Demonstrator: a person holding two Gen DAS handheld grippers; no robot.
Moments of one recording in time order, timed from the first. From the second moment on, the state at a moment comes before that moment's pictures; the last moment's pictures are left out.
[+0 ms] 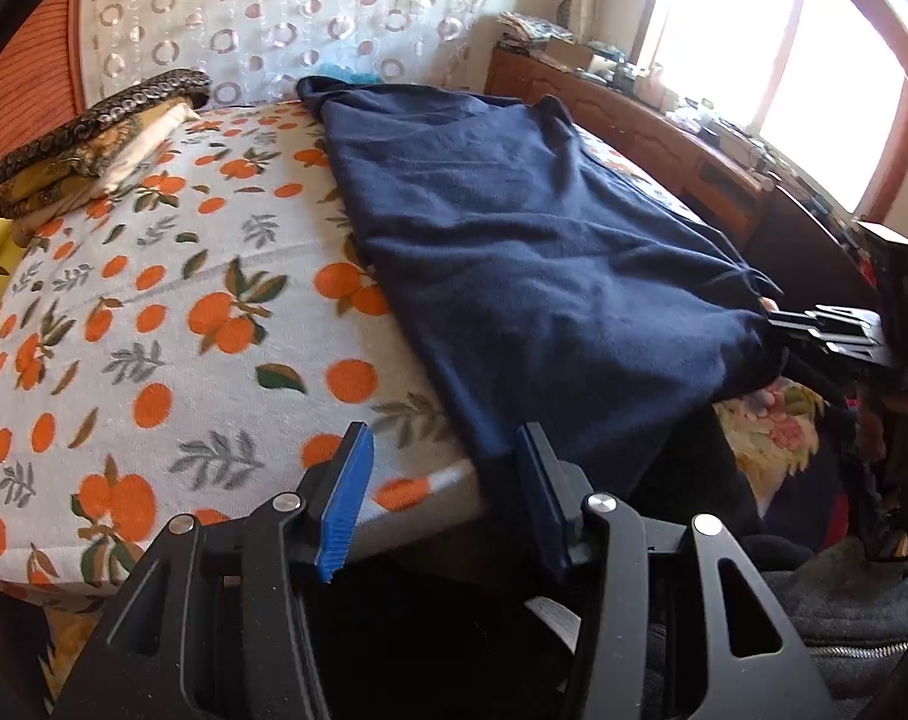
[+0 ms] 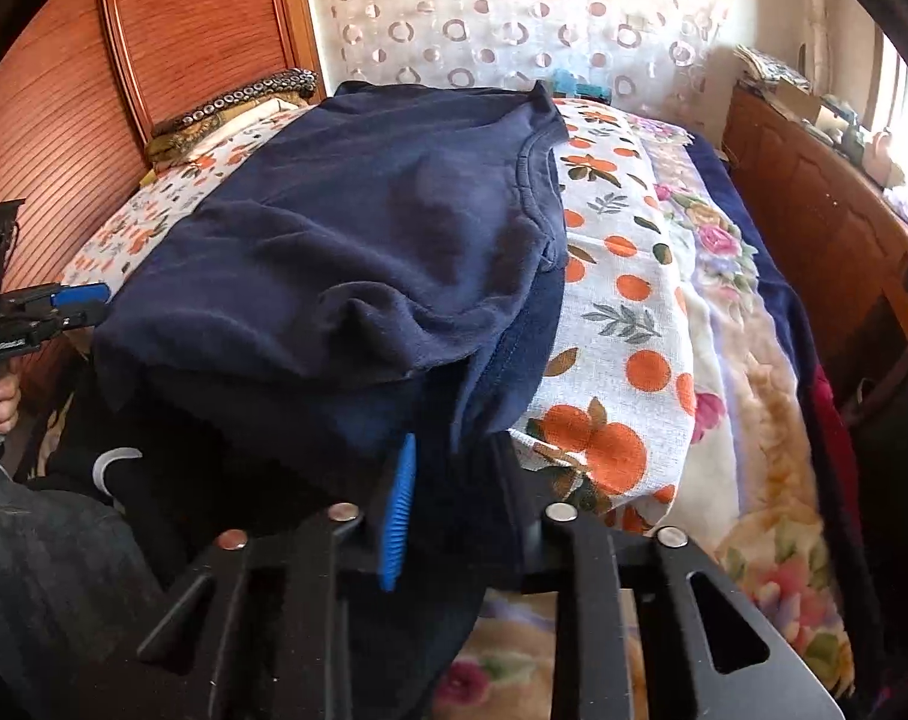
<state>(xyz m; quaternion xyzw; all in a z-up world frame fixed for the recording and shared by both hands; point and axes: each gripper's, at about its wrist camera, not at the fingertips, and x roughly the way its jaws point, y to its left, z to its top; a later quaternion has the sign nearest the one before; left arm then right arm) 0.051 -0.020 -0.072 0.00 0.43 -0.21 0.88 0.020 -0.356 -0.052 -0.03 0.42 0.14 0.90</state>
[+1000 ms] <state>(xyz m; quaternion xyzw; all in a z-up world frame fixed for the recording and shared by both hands) 0.035 -0.036 -0.067 0.01 0.43 -0.25 0.87 0.011 -0.367 -0.041 0.00 0.36 0.14 0.92</state>
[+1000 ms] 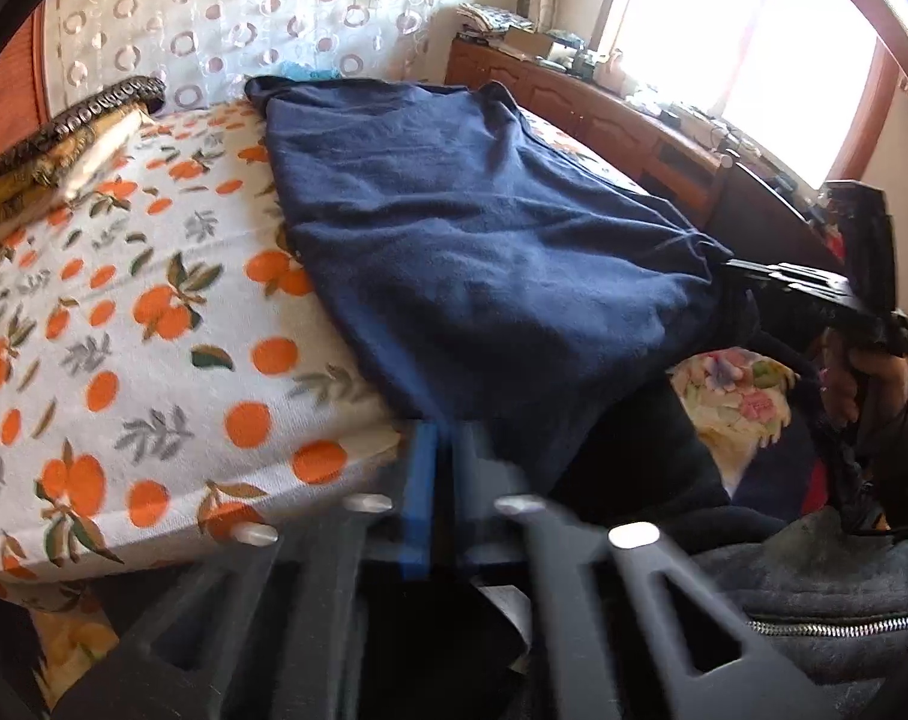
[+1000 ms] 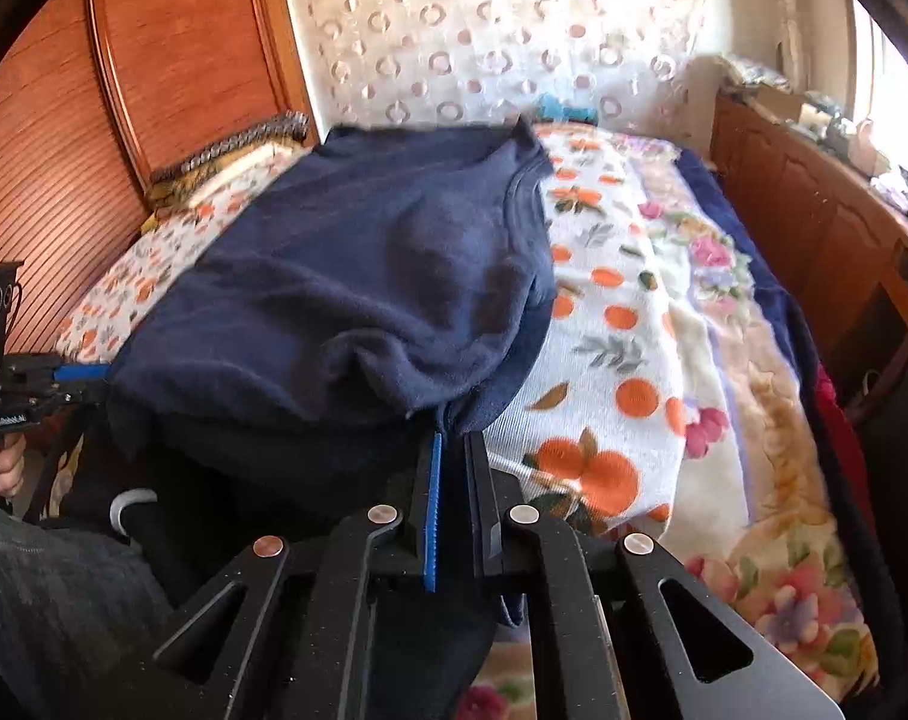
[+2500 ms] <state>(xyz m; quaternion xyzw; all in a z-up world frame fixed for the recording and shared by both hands) 0.289 -0.041 0.063 0.02 0.26 -0.21 0.94 0.229 -0.326 0.035 -0.06 0.25 0.10 0.96</state>
